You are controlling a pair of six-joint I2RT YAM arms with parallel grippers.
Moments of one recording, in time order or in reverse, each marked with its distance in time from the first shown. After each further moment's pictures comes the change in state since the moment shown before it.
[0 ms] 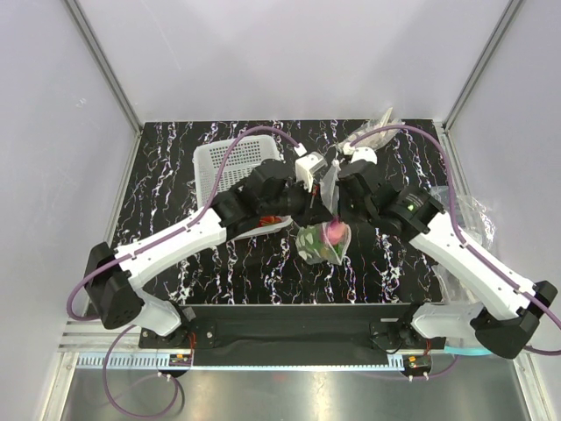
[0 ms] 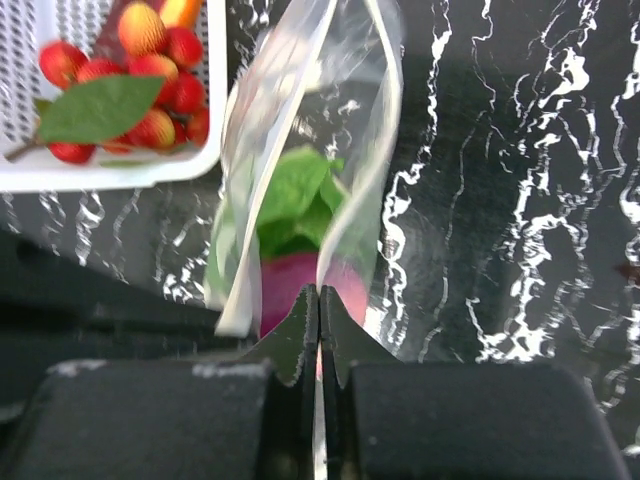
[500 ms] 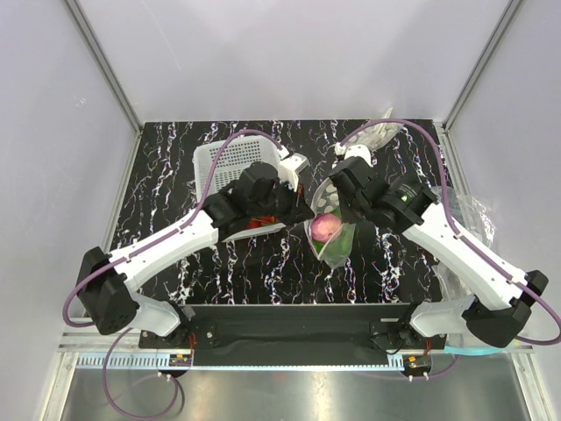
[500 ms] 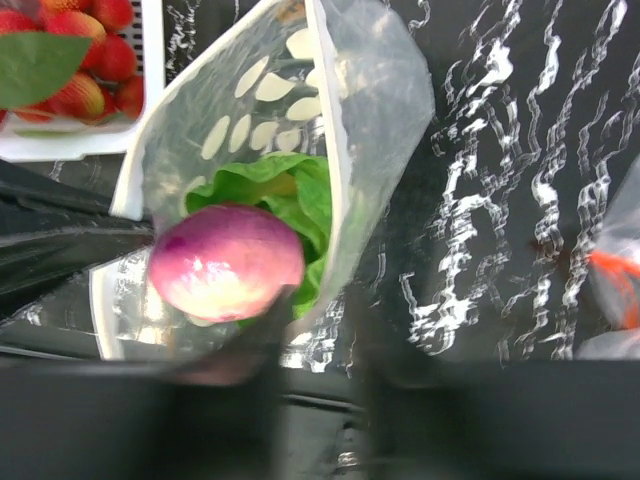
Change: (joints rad) left arm 0.066 -0.049 -0.095 -0.032 -0.086 0.015; right arm 0.027 0.071 0.126 -0.174 0.089 -0.067
